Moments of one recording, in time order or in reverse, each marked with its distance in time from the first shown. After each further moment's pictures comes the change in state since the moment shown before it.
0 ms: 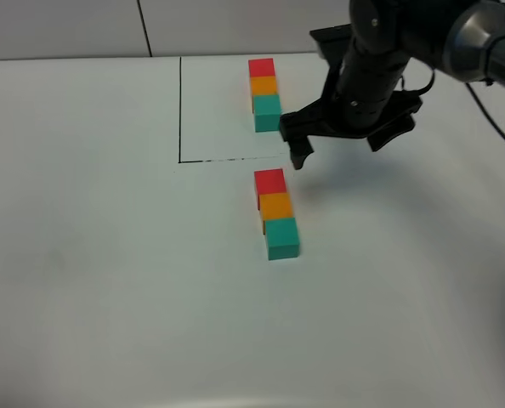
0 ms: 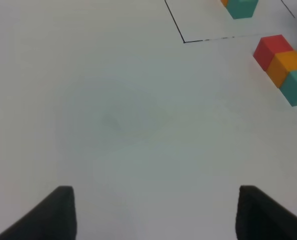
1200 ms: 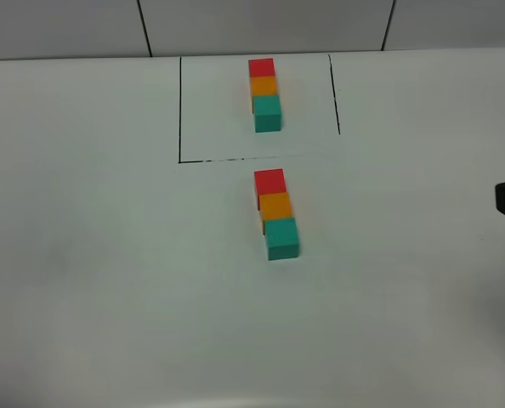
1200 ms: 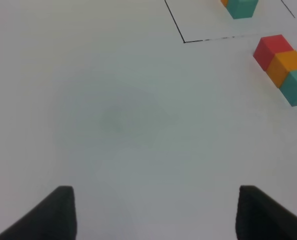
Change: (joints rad) left arm 0.000 0.000 0.000 0.000 0.000 0.000; right arm -0.185 -1.244 0.874 -0.045 -0.198 -0.032
